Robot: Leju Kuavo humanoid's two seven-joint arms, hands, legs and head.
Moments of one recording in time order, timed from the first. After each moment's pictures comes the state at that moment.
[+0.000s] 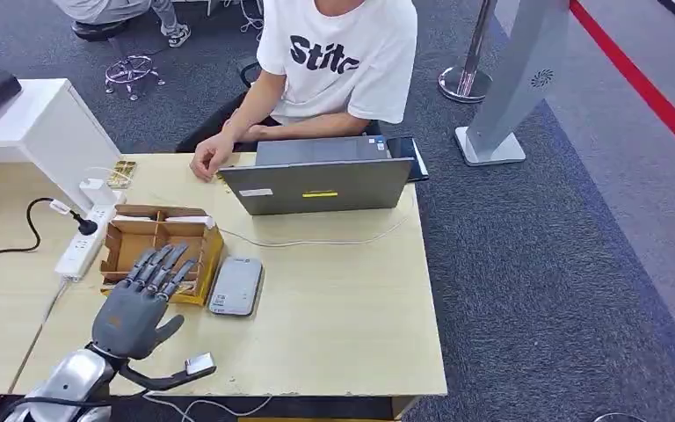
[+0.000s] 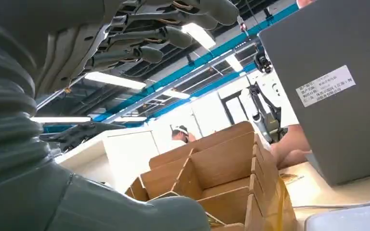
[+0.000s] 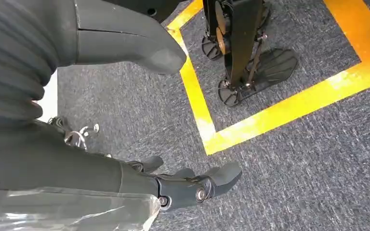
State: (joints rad) left arm 0.00 0.46 -0.34 -1.51 -1.25 0.31 -0.07; right arm -0.07 0.15 -1.17 -0.20 0.87 -0.14 0.00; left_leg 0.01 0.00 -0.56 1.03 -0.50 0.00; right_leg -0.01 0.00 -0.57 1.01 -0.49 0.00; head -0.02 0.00
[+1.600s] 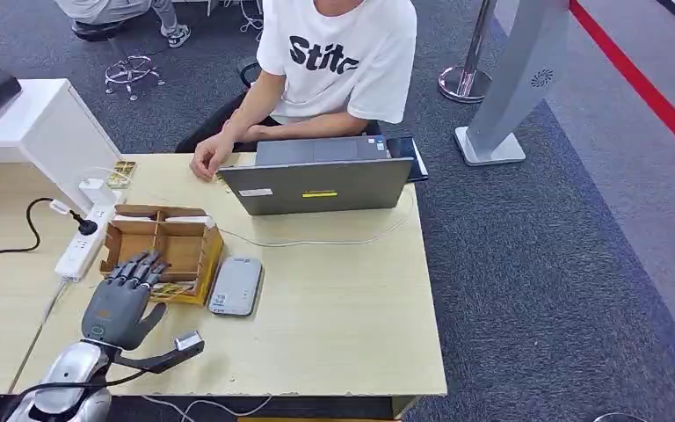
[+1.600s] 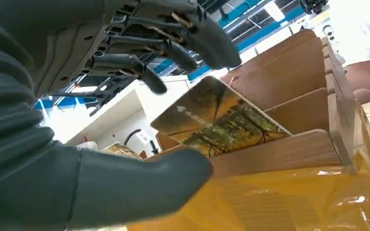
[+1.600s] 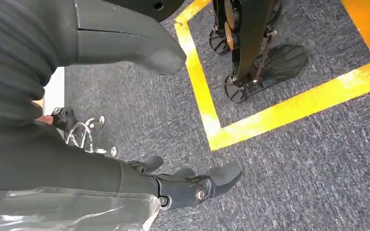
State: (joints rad) left arm -0.05 0.37 -0.22 -1.27 -1.24 0.33 -0.05; right arm -0.07 0.15 -1.17 -0.20 0.92 -0.14 0.02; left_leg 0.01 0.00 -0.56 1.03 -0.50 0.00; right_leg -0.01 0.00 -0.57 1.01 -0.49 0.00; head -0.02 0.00
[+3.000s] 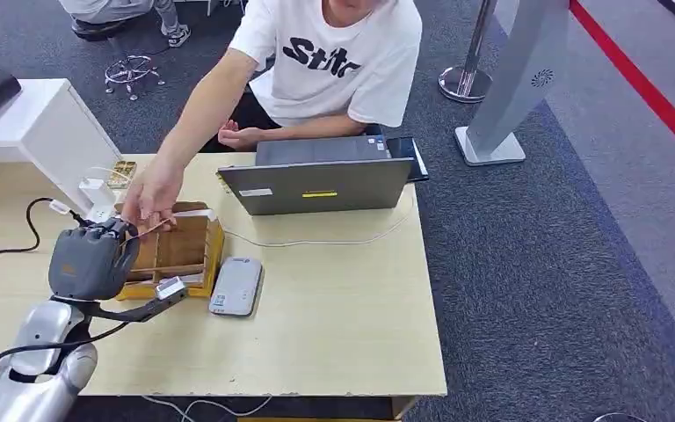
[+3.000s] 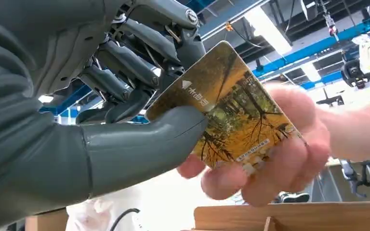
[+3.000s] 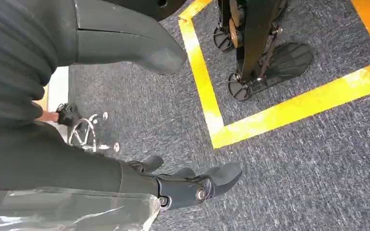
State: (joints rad) left arm -0.17 0.37 -0.14 -1.38 -1.20 0.36 -0.08; right arm -0.07 0.15 -1.17 -0.20 0.94 -0.14 0.03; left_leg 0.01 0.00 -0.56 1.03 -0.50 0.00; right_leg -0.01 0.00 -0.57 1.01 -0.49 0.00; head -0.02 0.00
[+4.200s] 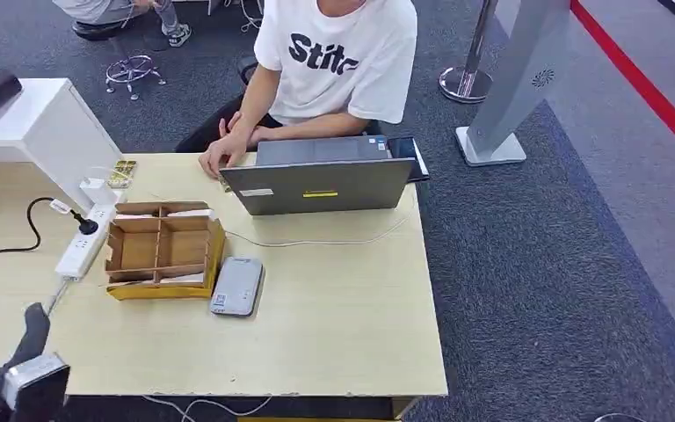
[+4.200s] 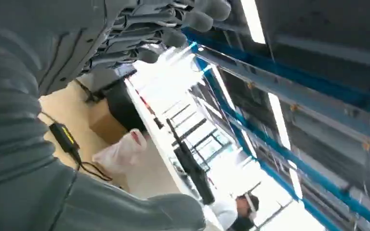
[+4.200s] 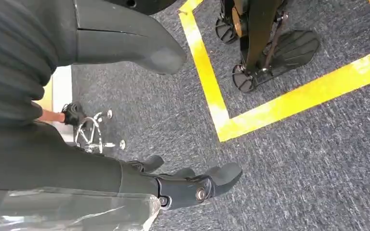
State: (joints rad) left arm 0.25 -0.08 0.28 -1.87 -0.30 0.59 -0.68; right arm -0.06 0.16 -1.17 -0.20 0.93 -0.19 0.04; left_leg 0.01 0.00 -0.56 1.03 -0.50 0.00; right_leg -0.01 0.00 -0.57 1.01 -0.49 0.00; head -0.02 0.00
